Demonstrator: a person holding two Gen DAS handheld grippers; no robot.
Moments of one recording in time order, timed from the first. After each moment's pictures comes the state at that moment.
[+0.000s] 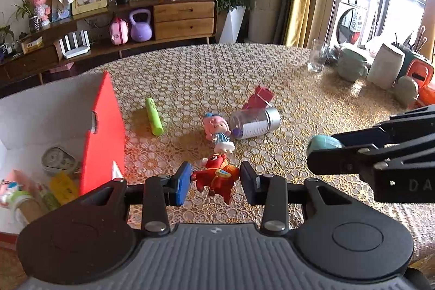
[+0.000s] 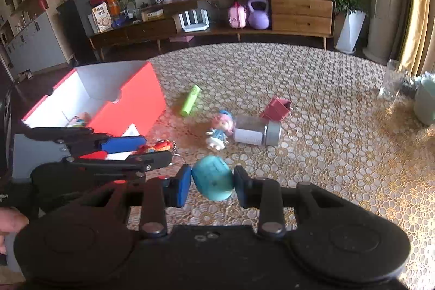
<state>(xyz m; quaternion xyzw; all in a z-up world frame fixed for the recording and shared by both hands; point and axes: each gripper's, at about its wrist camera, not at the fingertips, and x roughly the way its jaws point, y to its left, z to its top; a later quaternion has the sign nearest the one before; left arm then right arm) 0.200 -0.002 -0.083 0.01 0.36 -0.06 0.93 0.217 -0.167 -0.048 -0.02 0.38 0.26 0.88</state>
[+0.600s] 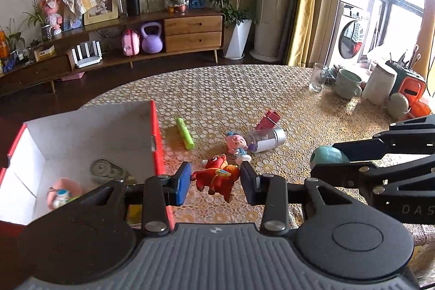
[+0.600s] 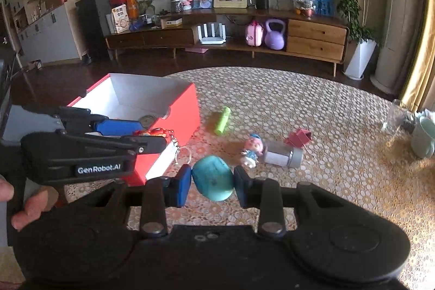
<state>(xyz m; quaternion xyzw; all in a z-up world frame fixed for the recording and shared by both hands) 0.155 0.038 -0.011 0.01 0.34 -0.04 0.94 0.175 -0.125 0.005 -0.06 0.35 0.28 0.89</state>
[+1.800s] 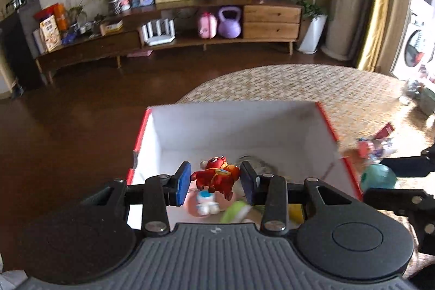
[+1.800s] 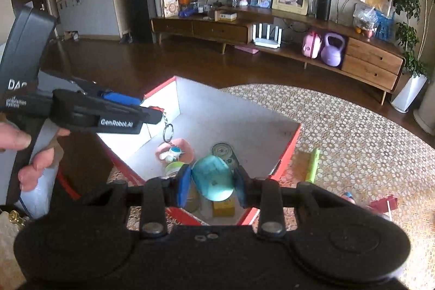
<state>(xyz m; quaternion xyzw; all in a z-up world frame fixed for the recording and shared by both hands) 0.177 0.231 0.000 -0.01 0.38 0.09 0.92 0.200 0.043 -0.001 -0.12 0.35 0.36 0.85</state>
